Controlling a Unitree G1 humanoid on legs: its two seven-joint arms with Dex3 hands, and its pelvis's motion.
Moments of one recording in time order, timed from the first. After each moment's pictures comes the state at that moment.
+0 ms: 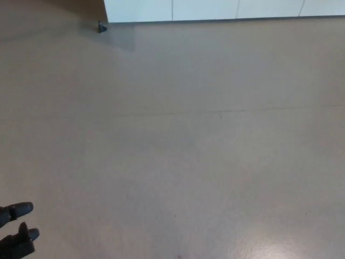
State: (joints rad) left_arm -0.21 0.37 0.35 1.11 -0.09 -0.13 -0.15; right_arm 0.06 -0.38 -0.15 0.70 -0.11 -0.11 -0.02
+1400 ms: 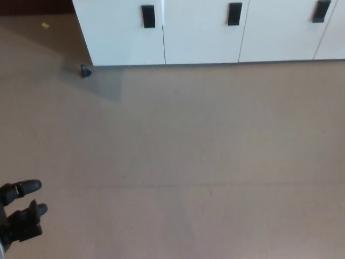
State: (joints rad) left_arm -0.30 0.38 0.33 1.15 -0.12 -0.18 -0.17; right_arm 0.00 -0.41 -0.16 0.70 -0.11 -0.13 -0.03
